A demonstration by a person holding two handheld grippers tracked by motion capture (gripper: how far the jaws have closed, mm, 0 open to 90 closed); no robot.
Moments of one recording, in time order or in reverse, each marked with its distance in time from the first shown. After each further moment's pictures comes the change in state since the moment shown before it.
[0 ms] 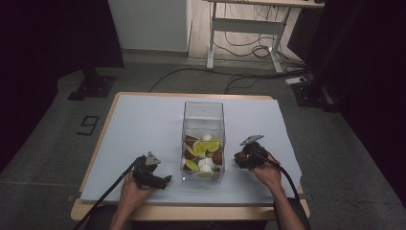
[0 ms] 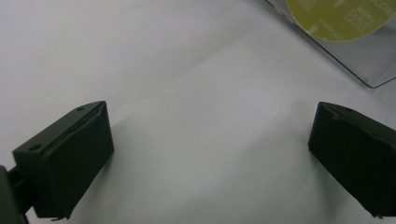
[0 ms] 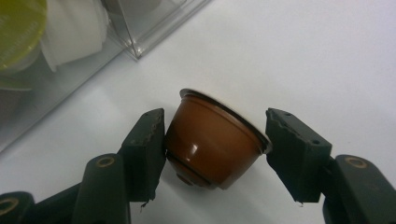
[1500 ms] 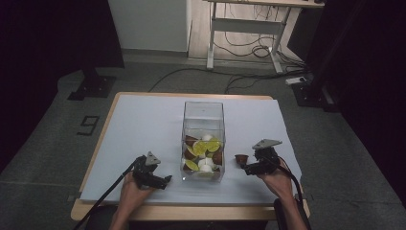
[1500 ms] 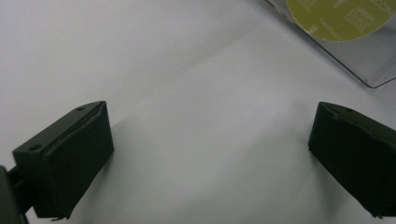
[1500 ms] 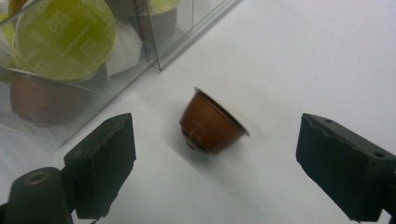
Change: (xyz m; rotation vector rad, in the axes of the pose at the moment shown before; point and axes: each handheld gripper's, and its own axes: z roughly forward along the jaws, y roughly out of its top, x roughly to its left) left arm 0.000 0.000 0.000 0.000 -0.001 0.000; right arm 0.003 -0.020 -0.049 -0.136 0.014 0.077
